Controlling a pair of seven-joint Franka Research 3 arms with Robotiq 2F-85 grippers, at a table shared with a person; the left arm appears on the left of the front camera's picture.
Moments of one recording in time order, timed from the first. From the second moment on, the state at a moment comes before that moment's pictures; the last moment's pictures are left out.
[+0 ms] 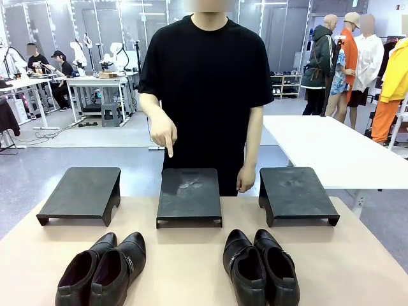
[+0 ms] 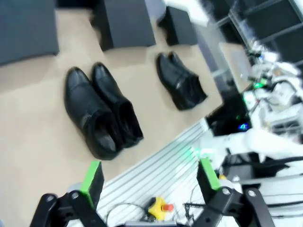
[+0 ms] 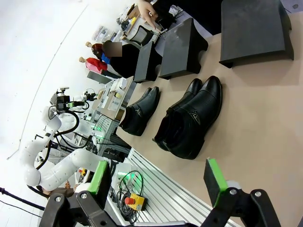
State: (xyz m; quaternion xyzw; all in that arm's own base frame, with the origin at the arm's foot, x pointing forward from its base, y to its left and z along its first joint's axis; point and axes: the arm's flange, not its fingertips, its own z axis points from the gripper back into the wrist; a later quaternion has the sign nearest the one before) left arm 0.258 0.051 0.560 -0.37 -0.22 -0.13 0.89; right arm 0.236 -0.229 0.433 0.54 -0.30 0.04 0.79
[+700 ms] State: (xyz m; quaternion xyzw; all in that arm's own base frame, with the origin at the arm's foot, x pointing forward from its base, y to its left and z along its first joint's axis) left arm 0.277 -0.119 0.514 -0.21 -0.06 -0.22 0.95; right arm 0.236 -0.229 0.433 0.54 -0.30 0.04 0.79
